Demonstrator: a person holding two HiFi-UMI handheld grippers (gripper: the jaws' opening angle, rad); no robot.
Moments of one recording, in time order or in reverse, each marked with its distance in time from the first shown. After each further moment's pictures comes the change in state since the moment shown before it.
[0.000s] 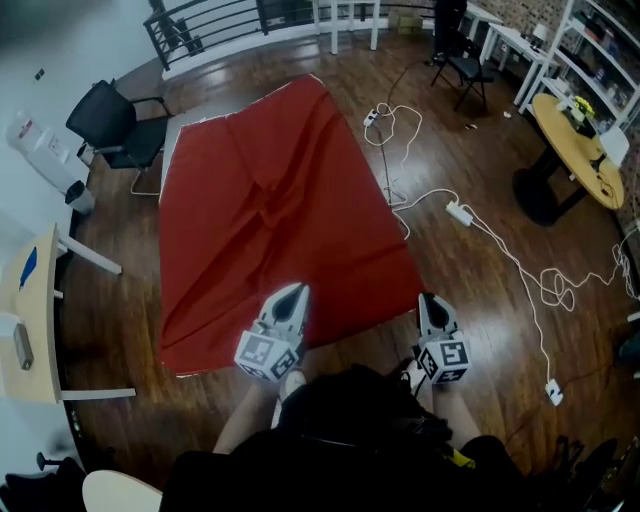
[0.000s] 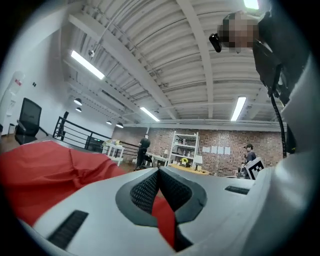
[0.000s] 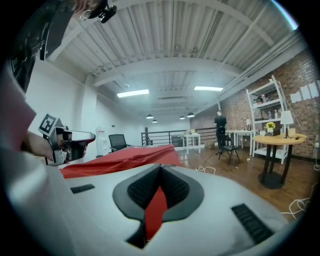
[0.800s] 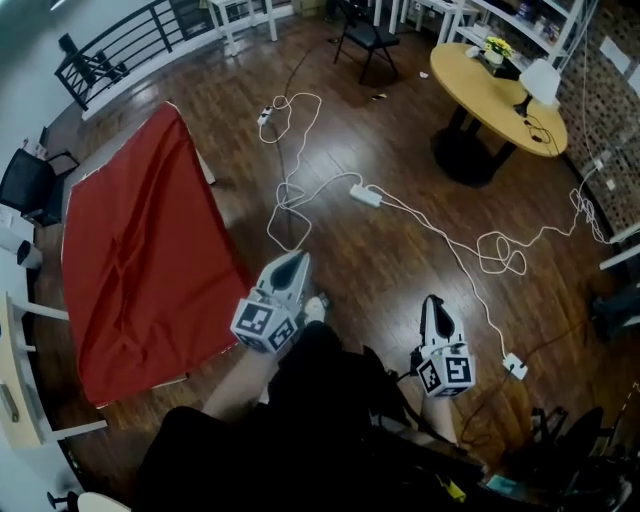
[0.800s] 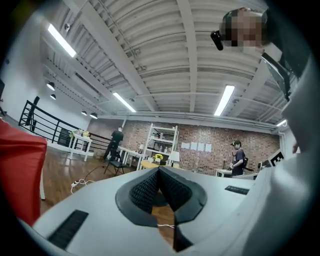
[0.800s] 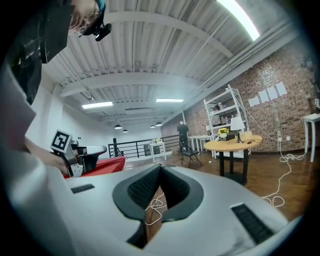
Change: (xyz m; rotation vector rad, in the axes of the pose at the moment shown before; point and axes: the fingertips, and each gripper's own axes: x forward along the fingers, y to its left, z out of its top) left arm 0.364 -0.313 -0.057 0.015 0.048 -0.234; right arm -0.188 -0.408 0.030 0.166 -0.118 -0.303
